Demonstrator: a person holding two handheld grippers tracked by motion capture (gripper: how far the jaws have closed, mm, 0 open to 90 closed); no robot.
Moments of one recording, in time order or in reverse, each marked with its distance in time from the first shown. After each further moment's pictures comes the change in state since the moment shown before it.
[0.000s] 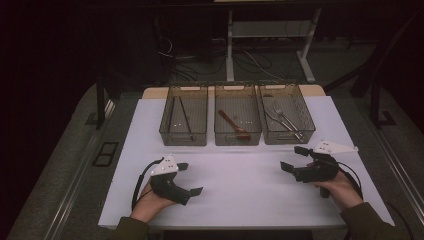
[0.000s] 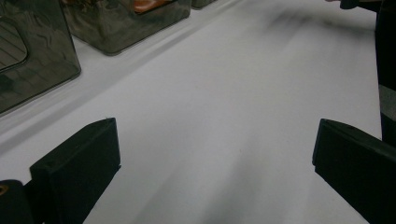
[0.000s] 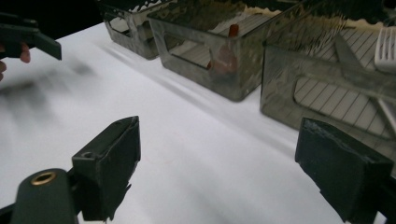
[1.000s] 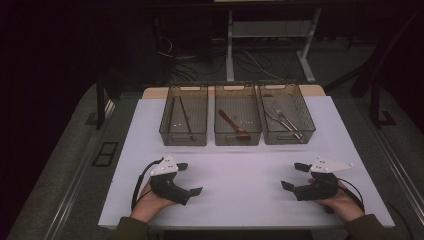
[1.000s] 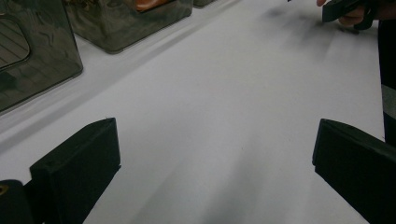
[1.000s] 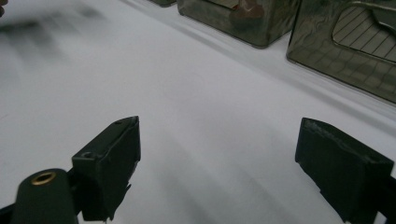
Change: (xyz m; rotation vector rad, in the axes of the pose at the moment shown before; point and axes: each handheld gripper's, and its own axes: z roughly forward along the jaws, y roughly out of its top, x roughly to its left) left arm 0.001 -0.001 0.000 0.005 0.006 0.002; right arm 0.018 -0.035 -0.006 0.098 0.004 -0.071
